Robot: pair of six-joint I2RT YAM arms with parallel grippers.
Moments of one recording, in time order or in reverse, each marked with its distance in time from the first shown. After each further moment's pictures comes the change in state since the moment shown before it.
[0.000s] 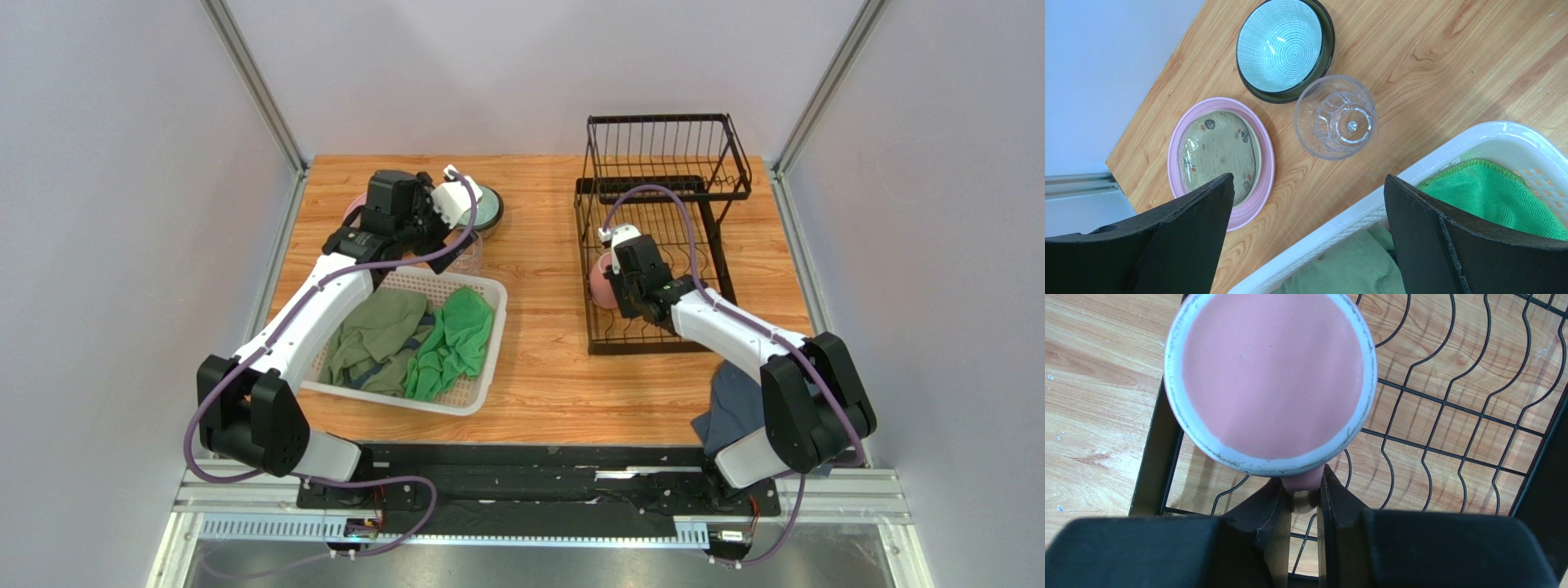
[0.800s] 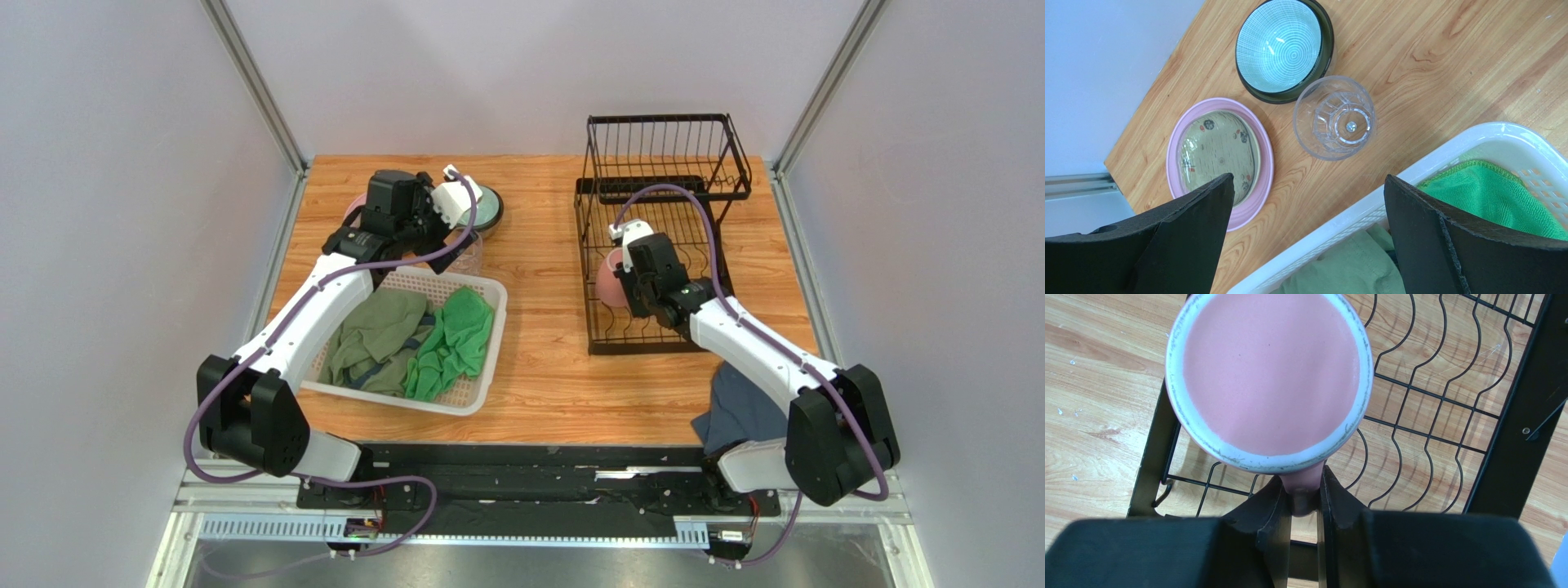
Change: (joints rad) left arm 0.000 0.000 0.000 0.000 0.003 -0.004; right arm -0.011 -0.135 0.001 -0.093 0.004 -0.022
